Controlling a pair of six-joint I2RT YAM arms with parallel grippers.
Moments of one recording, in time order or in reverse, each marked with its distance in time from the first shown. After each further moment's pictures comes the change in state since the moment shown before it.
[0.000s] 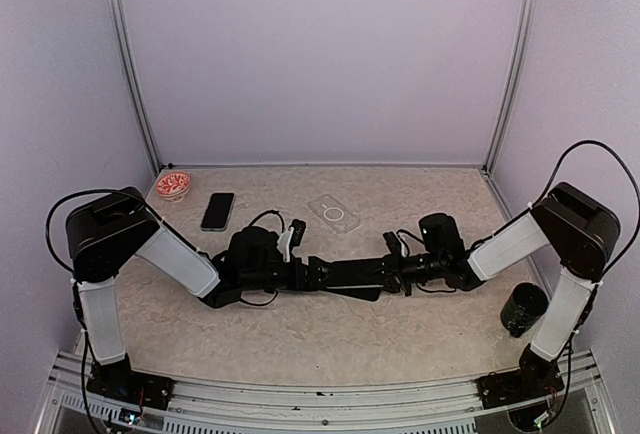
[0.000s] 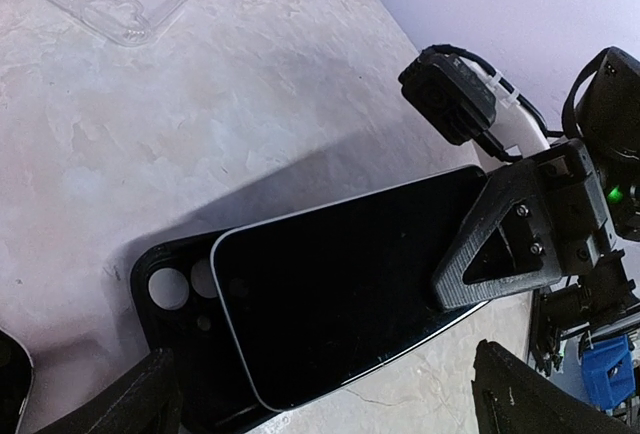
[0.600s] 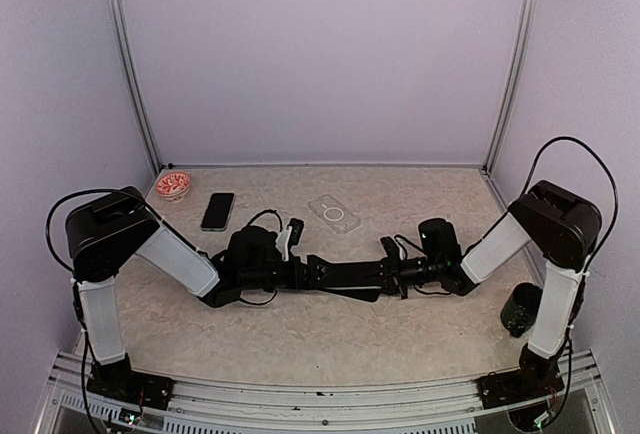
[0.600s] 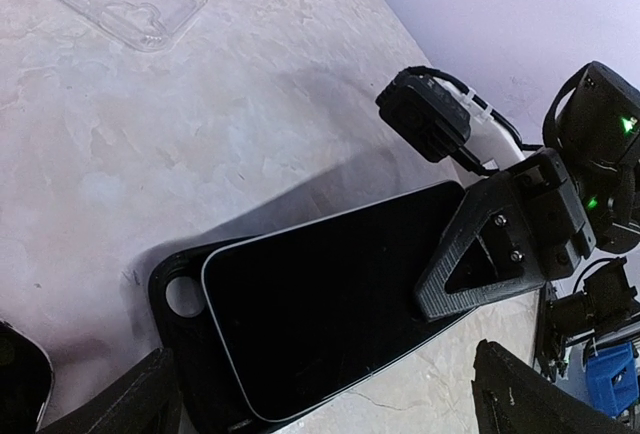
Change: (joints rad) left arm 0.009 0.001 0.000 -0.002 -0.014 0.000; right arm -0.023 0.126 -0.001 0.176 -0.078 0.088
